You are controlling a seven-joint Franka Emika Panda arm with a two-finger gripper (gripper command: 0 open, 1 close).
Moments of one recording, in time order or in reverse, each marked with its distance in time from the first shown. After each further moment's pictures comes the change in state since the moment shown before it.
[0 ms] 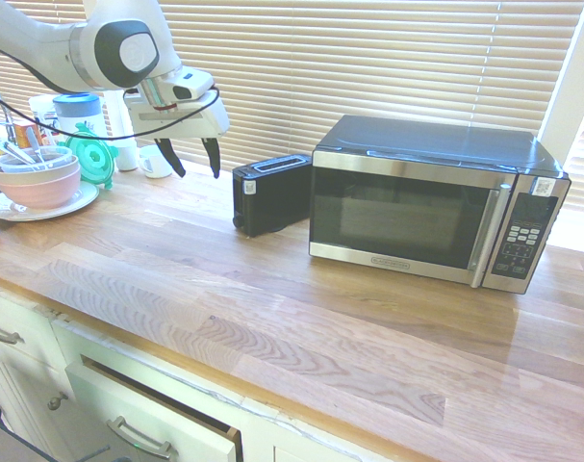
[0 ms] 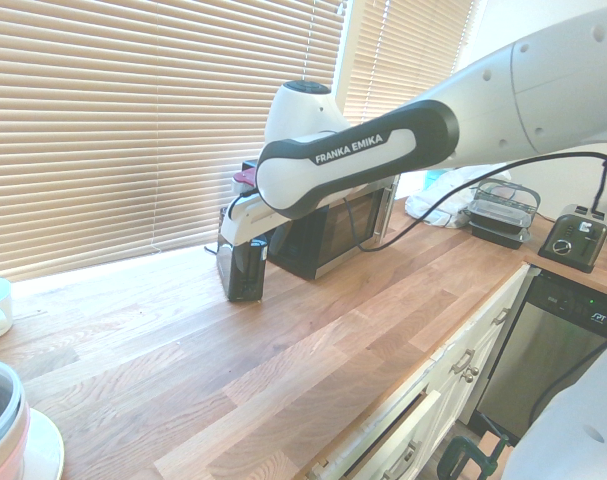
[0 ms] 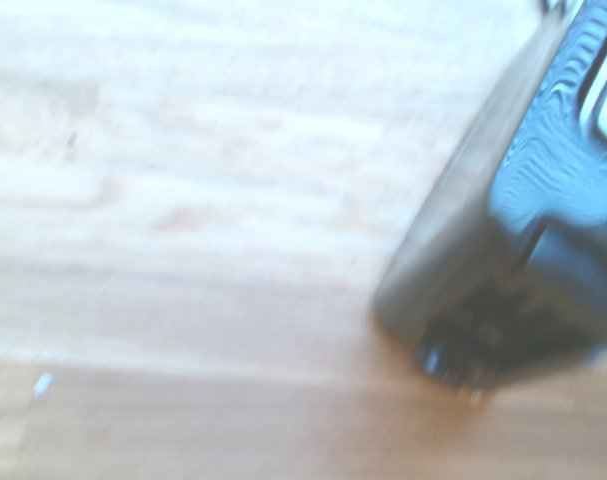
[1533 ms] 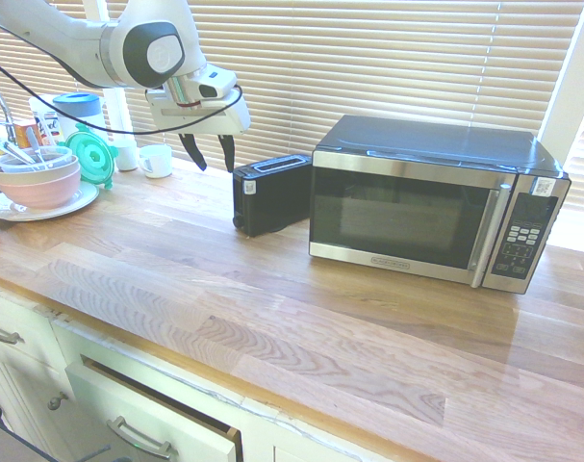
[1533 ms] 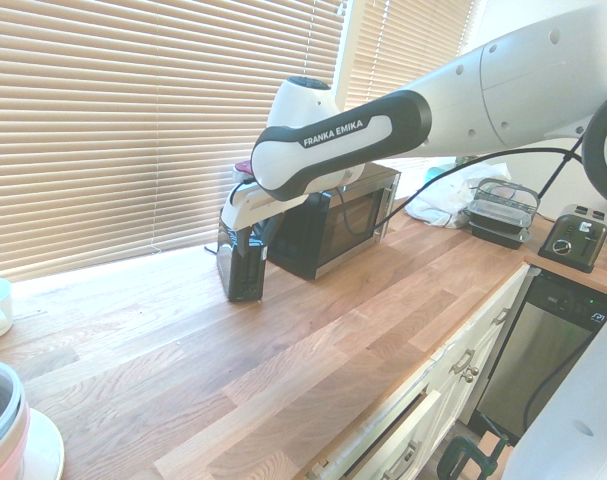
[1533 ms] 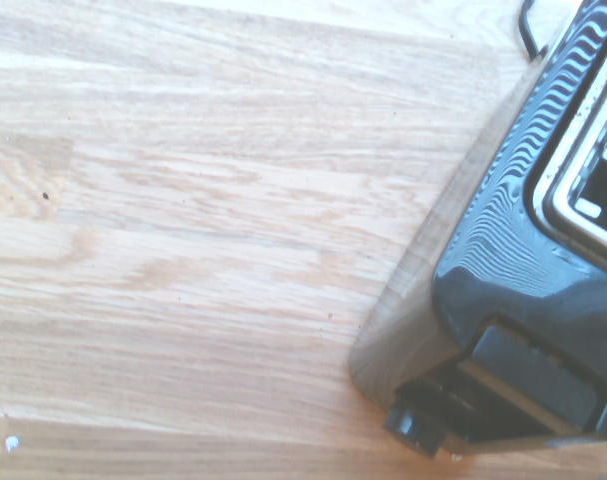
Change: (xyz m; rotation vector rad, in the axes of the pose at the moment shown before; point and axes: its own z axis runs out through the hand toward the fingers) arm 0.031 0.002 0.005 0.045 -0.010 0.007
